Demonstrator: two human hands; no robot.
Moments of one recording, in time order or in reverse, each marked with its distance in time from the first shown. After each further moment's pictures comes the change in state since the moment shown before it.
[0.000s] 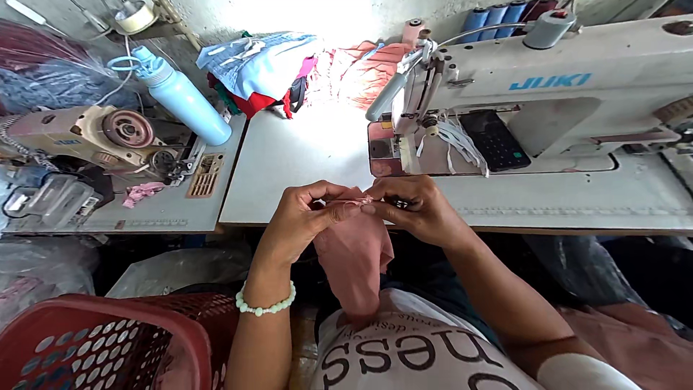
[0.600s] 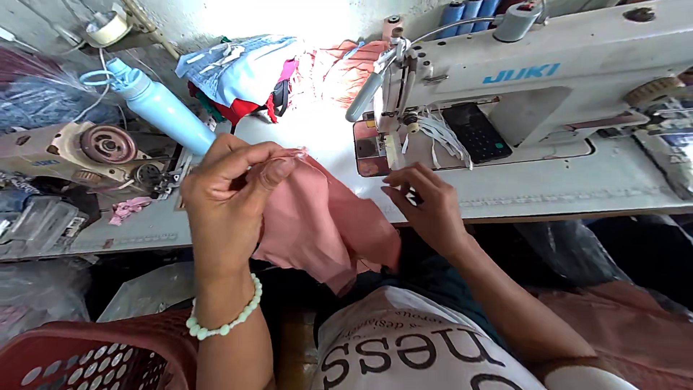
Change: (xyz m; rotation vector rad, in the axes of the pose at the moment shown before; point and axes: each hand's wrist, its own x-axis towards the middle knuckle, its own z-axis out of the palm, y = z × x) left_hand 0.011 0.048 -0.022 0.395 0.305 0.524; right_hand -0.045 0.009 -0.010 -0.577 0.292 0.193
